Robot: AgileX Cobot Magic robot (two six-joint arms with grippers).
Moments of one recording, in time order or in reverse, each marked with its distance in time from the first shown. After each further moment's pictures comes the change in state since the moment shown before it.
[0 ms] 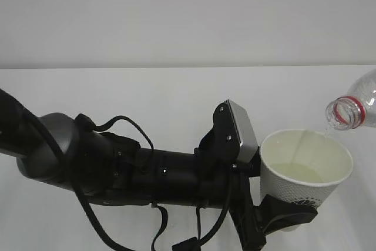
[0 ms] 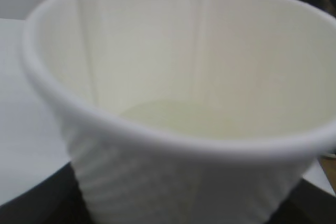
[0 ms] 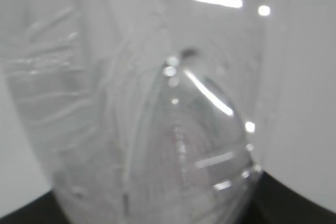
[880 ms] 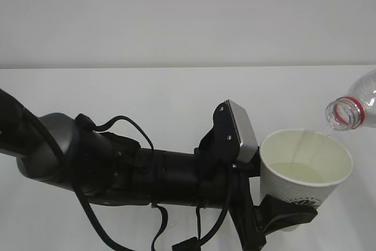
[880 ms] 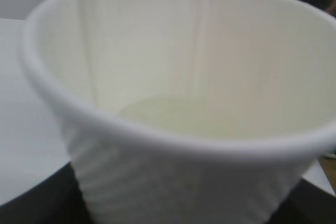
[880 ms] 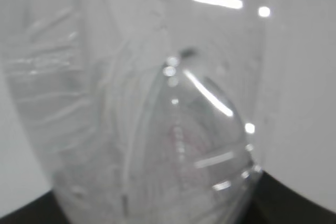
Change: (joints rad) left arm 0.000 0.000 0.000 0.000 0.000 0.000; right arm 0.000 0.000 0.000 0.000 0.000 -0.005
